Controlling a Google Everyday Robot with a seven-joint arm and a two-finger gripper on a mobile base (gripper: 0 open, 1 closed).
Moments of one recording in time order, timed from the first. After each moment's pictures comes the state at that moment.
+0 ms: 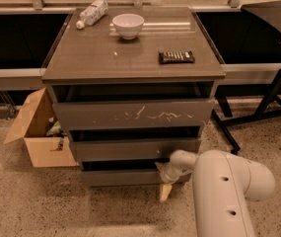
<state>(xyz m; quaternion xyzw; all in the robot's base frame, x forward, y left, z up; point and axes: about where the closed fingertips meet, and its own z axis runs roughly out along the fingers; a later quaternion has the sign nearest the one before) 0.643 -0.114 0.198 -0.72 0.66 0.10 0.18</state>
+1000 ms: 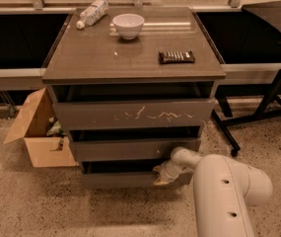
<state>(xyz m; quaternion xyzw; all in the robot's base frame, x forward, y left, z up) 0.651 -0.107 0.193 -0.73 0.65 0.12 0.19</state>
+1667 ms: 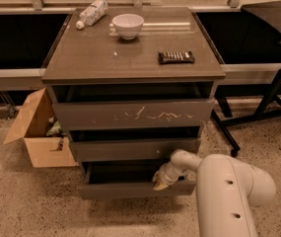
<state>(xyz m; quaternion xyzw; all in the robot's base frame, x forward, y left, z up) 0.634 -0.101 0.197 -0.73 0.64 0.13 0.19</state>
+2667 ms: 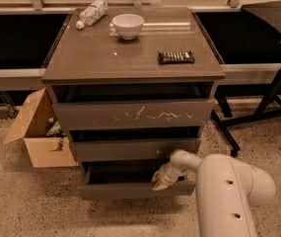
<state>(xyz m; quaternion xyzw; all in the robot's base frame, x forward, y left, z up) 0.634 -0.101 0.197 -0.73 0.64 0.13 0.19</state>
